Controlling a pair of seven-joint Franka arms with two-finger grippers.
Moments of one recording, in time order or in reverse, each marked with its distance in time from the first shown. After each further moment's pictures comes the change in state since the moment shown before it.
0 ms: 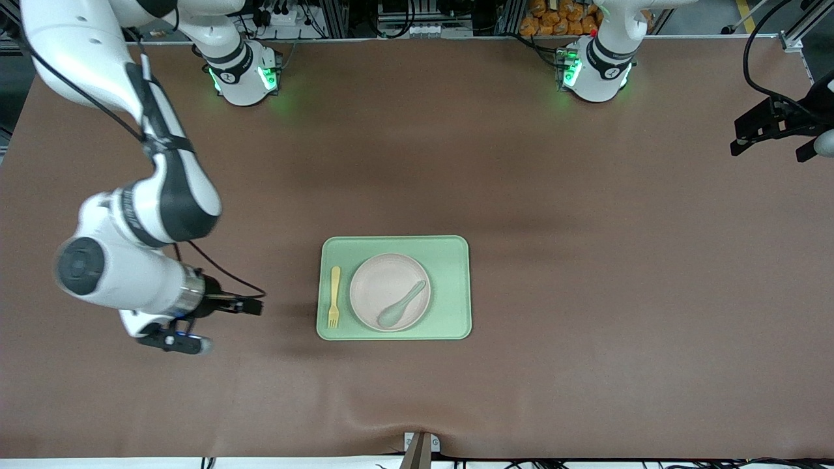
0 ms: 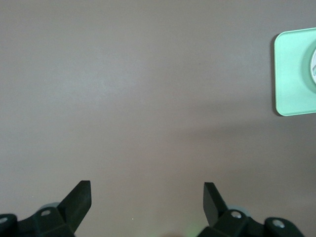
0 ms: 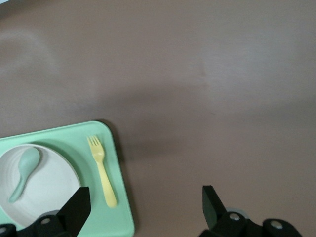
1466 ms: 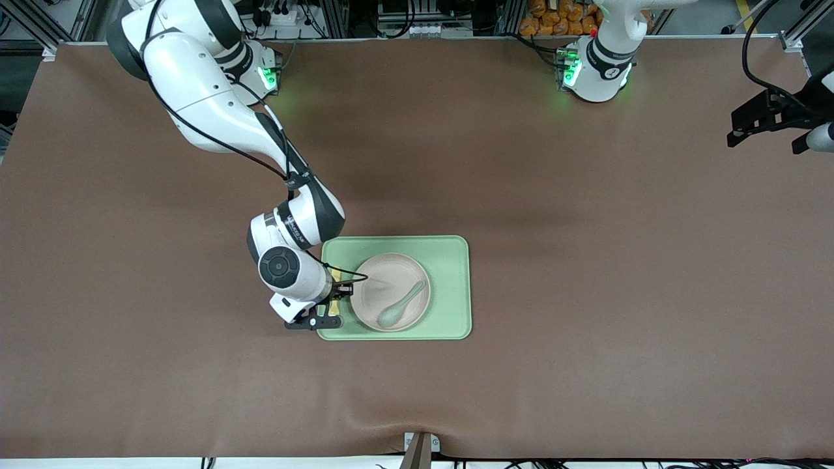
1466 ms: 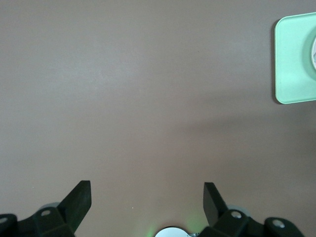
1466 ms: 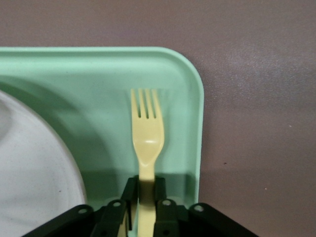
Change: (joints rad) left arm -0.003 -0.006 0.000 0.001 0.000 -0.050 0.007; right arm 0.367 0.256 -0.152 -0.118 -0.004 0.364 0.012
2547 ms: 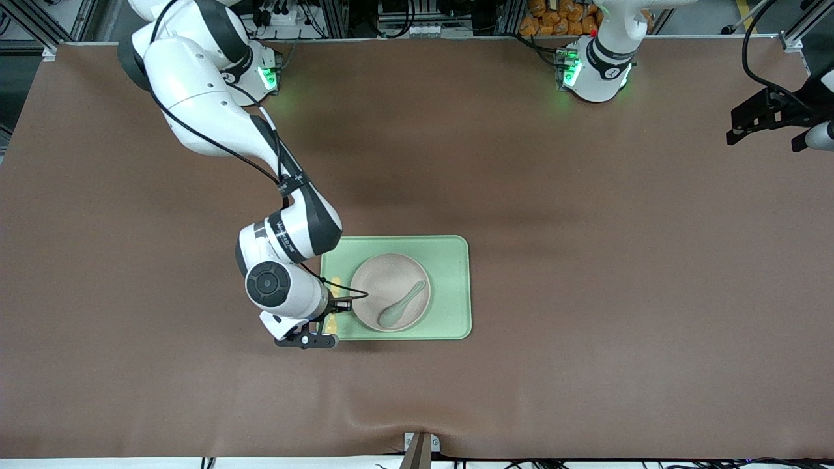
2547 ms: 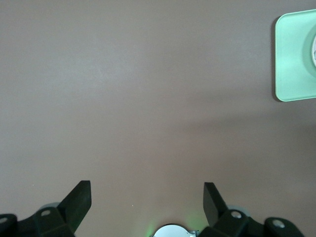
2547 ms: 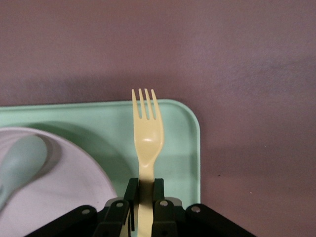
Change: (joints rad) left arm 0.000 -0.002 0.000 0.000 0.000 -0.010 0.000; right arm 0.000 0.081 -0.001 0.272 0.010 -0.198 0.031
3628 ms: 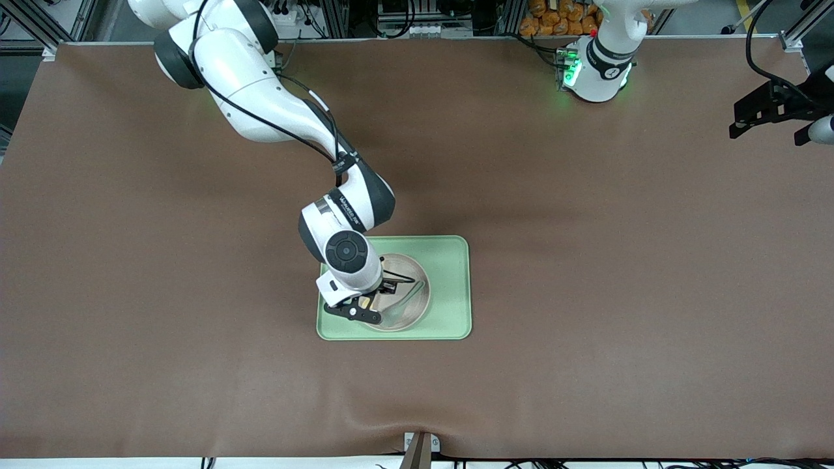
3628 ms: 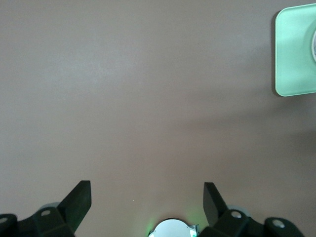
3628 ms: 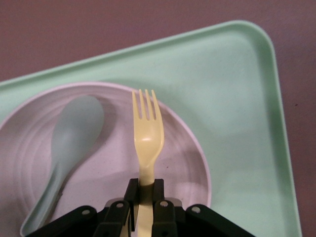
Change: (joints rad) left arm 0.001 -0.004 0.003 0.010 0.000 -0.027 0.007; right arm 0.195 0.025 -0.084 0.029 0.005 0.008 0.366
